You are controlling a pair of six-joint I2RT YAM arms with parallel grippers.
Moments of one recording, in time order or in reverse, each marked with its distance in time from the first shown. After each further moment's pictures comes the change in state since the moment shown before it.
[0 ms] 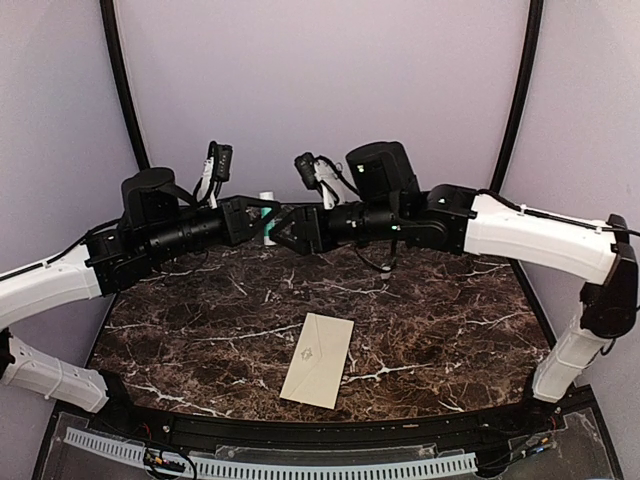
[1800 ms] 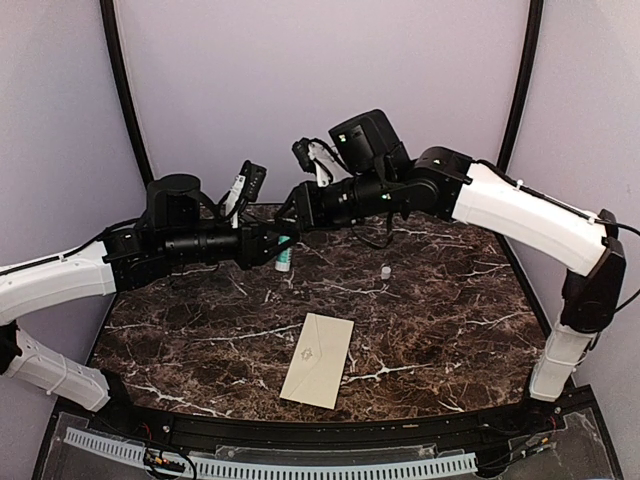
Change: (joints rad) left arm -0.019 0.080 0.018 -0.078 0.179 0.195; right arm -0.020 0.076 0.275 -0.327 0.023 0.101
